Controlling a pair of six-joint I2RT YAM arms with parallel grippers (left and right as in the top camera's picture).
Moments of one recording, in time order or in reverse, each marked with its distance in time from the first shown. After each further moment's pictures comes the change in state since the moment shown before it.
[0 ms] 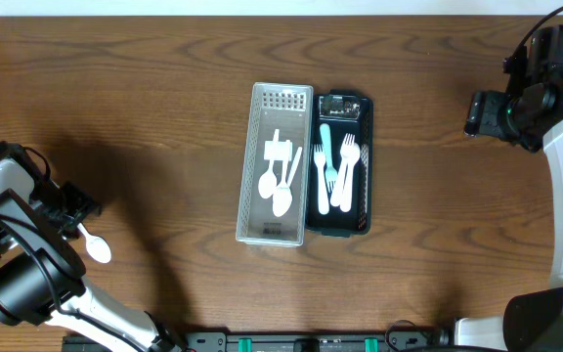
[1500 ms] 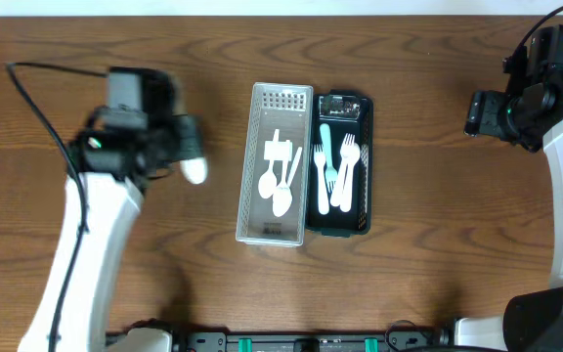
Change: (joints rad) left arm -0.814 -0.583 0.103 -0.021 0.036 0.002; right arm 0.000 0.000 0.000 0.002 0.000 -0.003
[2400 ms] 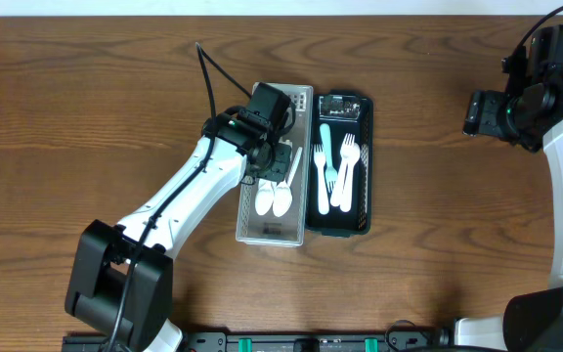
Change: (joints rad) left arm -0.352 0.378 -0.008 0.115 -0.037 0.005; right arm 0.000 0.000 0.000 0.000 -0.017 0.000
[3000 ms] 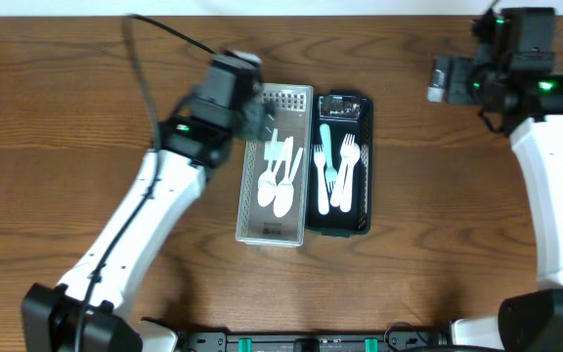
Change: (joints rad) left arm 0.141 -0.205 0.018 0.244 -0.210 0.124; right arm 0.173 0.023 -0.002 0.346 0.023 -0.011
